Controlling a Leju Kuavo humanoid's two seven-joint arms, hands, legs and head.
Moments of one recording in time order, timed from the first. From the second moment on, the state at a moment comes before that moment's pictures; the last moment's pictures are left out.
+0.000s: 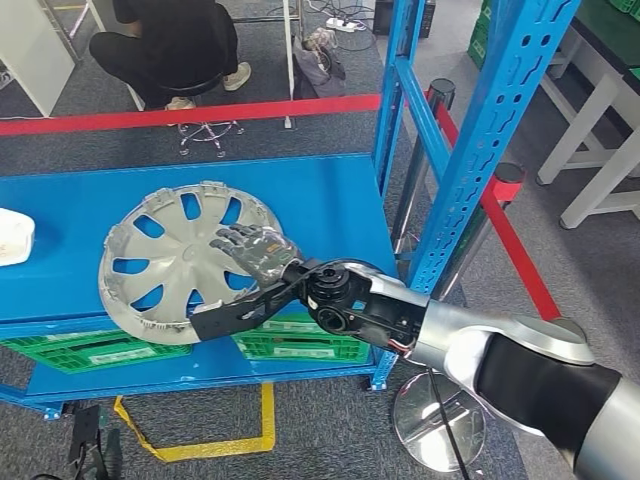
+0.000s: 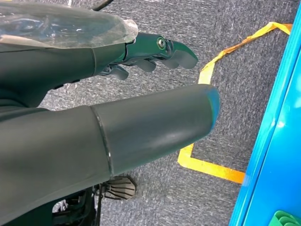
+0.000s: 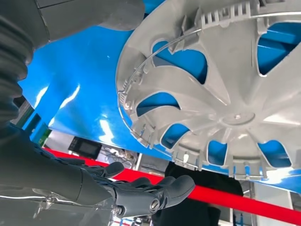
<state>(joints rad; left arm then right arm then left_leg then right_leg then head) -0.39 0.09 -0.41 -0.26 0.51 0.30 -0.19 -0.88 -0.12 1.22 -1.21 0.61 0.05 0.23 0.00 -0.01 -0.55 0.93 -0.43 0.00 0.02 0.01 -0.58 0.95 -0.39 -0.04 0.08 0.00</state>
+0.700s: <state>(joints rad) -0.39 0.09 -0.41 -0.26 0.53 0.32 -0.19 -0.85 -0.10 1.22 -1.17 0.55 0.01 0.17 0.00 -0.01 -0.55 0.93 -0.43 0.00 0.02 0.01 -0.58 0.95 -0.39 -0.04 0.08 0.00</state>
